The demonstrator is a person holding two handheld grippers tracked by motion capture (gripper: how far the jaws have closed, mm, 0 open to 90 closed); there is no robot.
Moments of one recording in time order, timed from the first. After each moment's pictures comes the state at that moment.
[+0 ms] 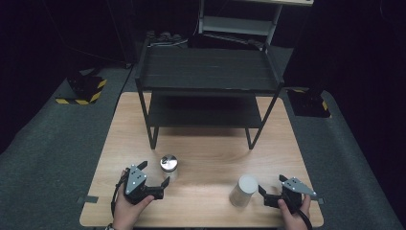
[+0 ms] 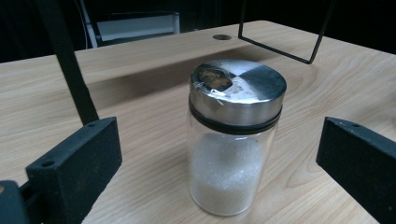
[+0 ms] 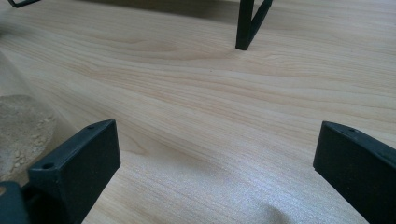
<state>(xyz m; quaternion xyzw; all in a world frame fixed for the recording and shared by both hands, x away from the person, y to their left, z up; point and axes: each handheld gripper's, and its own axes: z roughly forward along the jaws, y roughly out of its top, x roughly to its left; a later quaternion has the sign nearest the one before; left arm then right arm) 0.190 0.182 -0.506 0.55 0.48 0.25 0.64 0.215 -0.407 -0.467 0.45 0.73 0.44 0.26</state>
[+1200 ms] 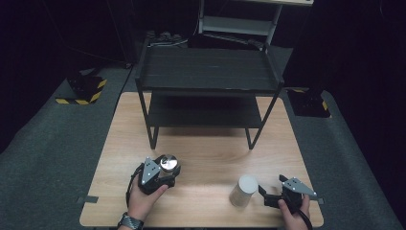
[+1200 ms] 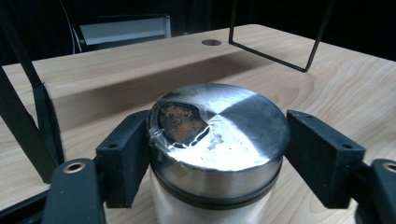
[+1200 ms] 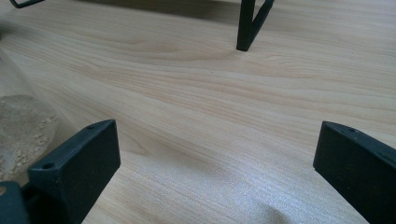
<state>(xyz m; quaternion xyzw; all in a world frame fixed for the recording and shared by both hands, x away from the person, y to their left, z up) 0.220 0.159 -0.511 0.55 0.47 0.24 0.65 0.214 -0.407 -0.467 0.44 0.73 0.44 0.26</state>
